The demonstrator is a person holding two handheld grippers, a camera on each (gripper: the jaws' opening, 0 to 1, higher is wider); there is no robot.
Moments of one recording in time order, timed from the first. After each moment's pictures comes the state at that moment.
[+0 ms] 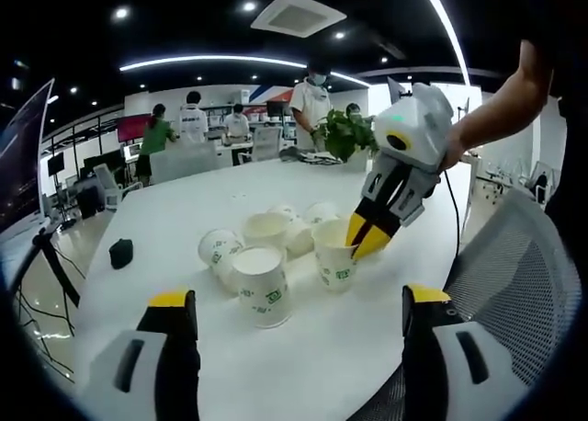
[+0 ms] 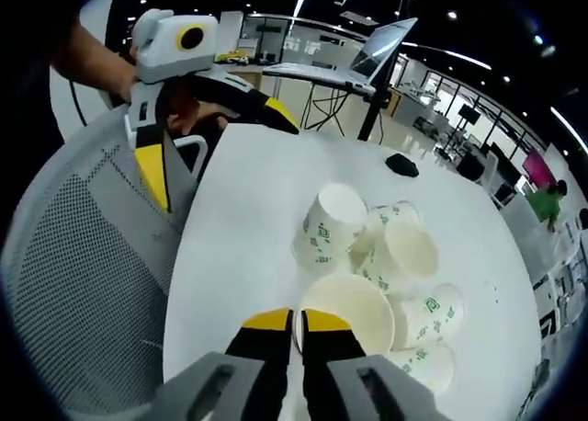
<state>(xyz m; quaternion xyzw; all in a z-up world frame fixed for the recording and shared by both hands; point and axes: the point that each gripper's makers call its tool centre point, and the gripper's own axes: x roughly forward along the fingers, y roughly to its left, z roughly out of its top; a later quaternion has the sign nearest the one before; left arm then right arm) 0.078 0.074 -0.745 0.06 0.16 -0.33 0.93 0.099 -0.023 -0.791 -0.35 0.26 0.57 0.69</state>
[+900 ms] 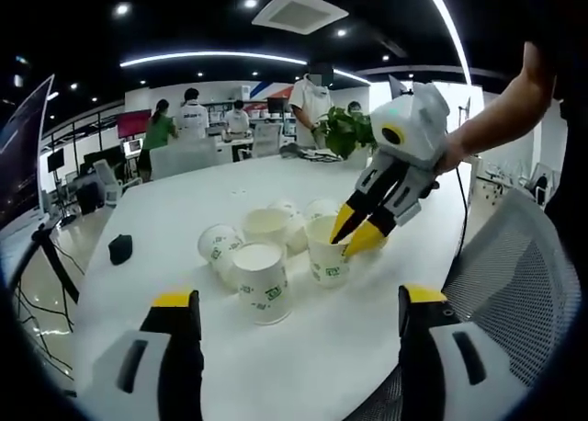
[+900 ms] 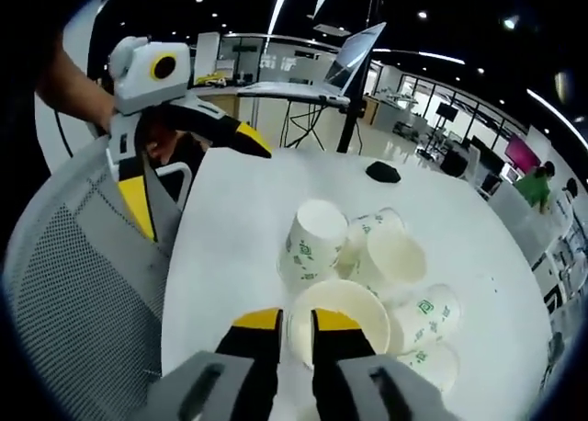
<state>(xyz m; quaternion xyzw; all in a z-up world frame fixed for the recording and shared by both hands) 0.078 0.076 -0.747 0.05 0.17 -0.32 0.93 0.115 -0.017 -0.782 -0.28 0.25 0.55 0.75</state>
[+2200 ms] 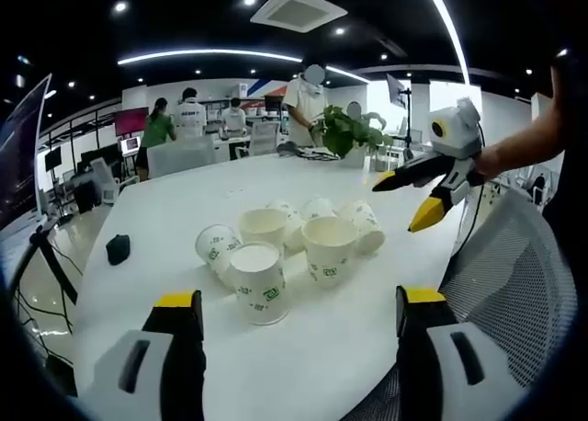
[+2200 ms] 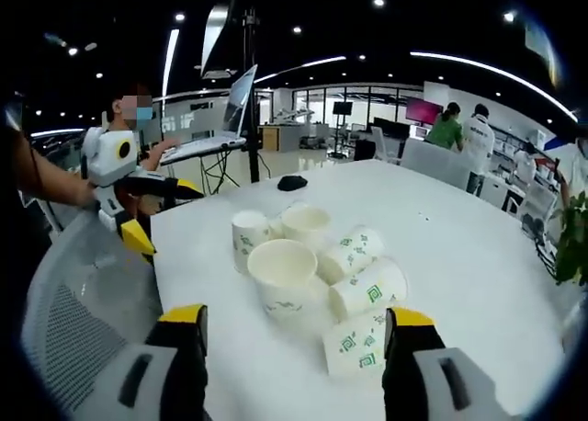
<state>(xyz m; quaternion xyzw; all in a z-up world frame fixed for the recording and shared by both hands) 0.077 0.074 -0.743 0.06 0.18 -0.33 0.92 0.096 -0.112 -0.753 -0.11 0.24 0.40 0.88</state>
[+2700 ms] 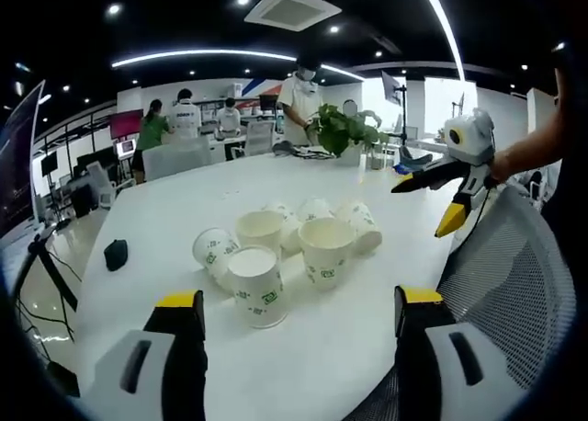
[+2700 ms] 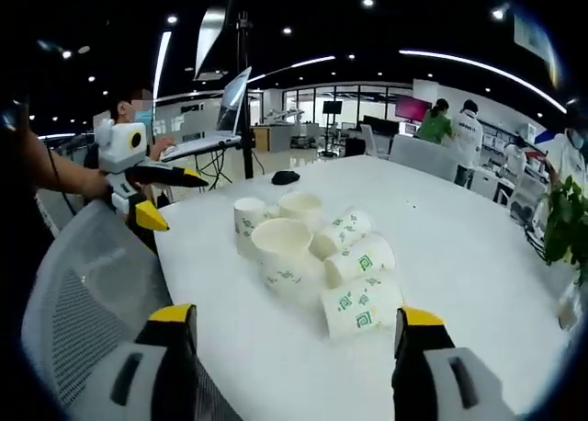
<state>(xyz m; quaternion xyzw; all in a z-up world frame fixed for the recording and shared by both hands) 0.079 0.069 -0.739 0.07 0.18 -0.34 0.92 0.067 -0.137 -0.762 -0.10 0.24 0.38 0.89</state>
